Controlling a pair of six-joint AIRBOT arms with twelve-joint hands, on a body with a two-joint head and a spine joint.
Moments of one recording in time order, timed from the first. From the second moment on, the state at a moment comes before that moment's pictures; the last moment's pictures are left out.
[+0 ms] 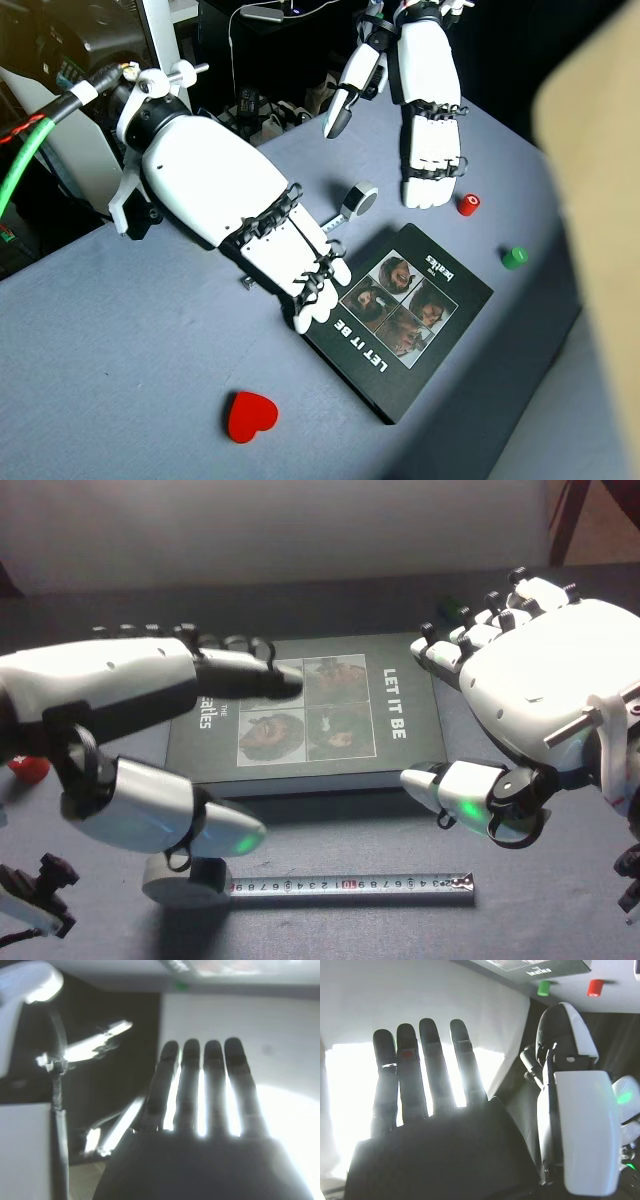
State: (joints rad) left arm 0.41 -0.59 0.64 -1.61 -0.04 2.16; right arm -0.27 -1.05 0.47 1.47 1.08 -2.64
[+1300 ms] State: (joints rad) left arm 0.57 -0.69 0.75 -2.54 -0.01 3.00; right arm -0.29 -1.06 0.47 1.43 1.05 -2.60
